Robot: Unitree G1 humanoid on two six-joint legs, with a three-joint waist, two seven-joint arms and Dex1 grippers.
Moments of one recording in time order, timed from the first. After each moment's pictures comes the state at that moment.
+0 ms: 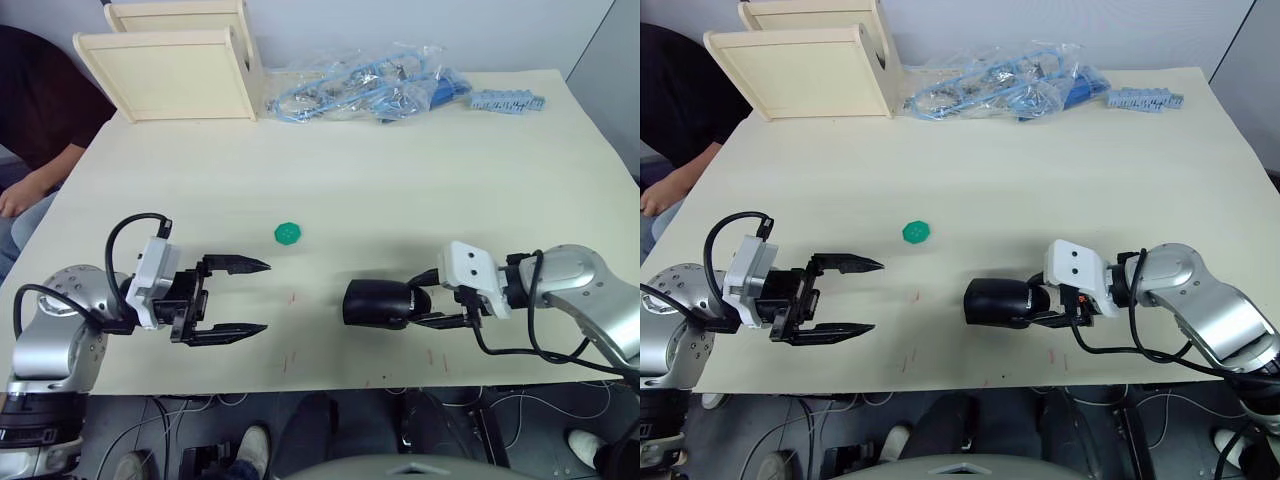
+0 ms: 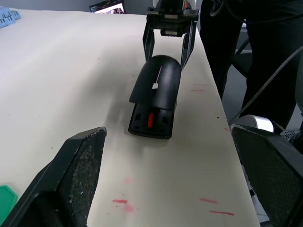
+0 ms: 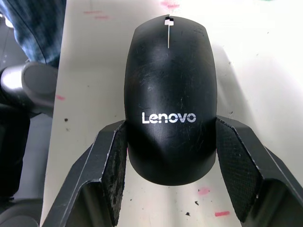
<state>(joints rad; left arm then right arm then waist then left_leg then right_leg) -0.09 0.89 0.23 -0.11 -0.65 0.16 -1.55 -0.40 -0.88 0.31 -0.54 0.38 0.70 1.05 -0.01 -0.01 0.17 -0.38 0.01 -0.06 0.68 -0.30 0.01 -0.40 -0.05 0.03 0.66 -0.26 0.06</state>
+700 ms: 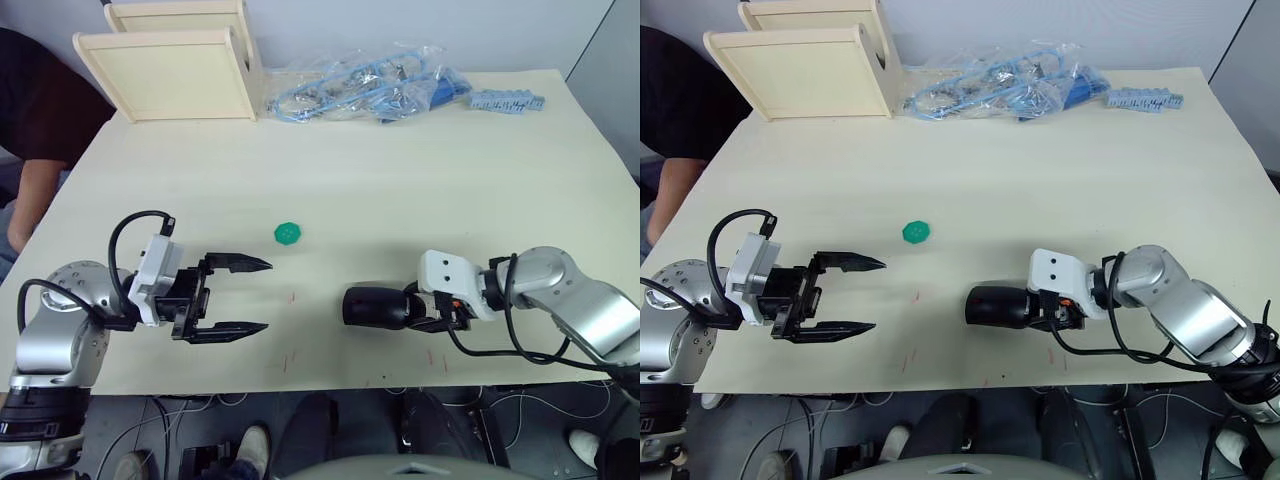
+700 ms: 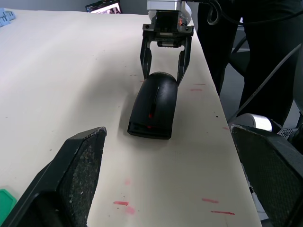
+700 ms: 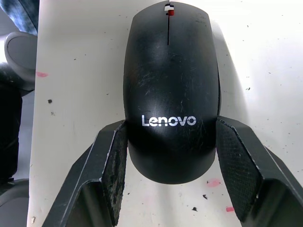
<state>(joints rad) -0.11 0.89 0.21 -0.10 -0.65 0.16 -1.55 -0.49 -0.85 0.43 -0.54 0.29 0.85 1.01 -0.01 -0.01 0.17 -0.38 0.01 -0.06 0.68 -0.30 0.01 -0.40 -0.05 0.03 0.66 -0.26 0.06</state>
